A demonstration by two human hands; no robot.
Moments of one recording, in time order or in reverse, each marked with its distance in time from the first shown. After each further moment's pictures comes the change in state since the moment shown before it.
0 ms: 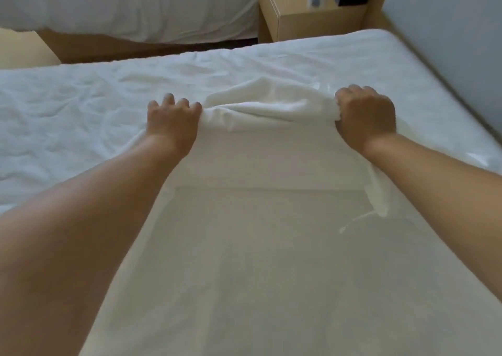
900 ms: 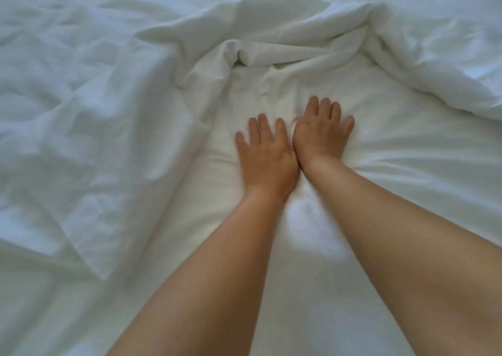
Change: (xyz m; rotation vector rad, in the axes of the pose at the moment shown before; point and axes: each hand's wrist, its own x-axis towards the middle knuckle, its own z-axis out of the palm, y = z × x) left_hand -0.020 0.160 0.142 -0.619 -0.134 -0.189; right_hand -0.011 -0.140 0.200 0.090 -0.241 0.299
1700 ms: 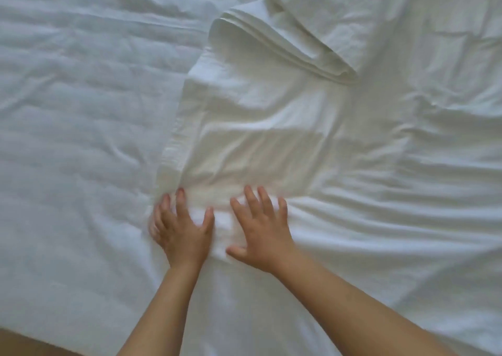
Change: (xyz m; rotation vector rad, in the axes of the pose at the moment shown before) left_hand -0.503 -0.316 -0.140 -0.148 -0.055 -0.907; right_hand -0.526 -0.201 -0.099 0.143 -0.786 -0.794
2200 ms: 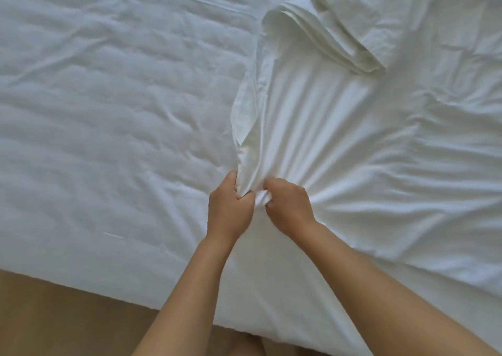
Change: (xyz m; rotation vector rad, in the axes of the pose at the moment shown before) left_hand -0.024 -0.030 -0.093 -0.743 -0.363 0.131; right_hand -0.018 -0.098 -0.034 0.171 0.130 0.222
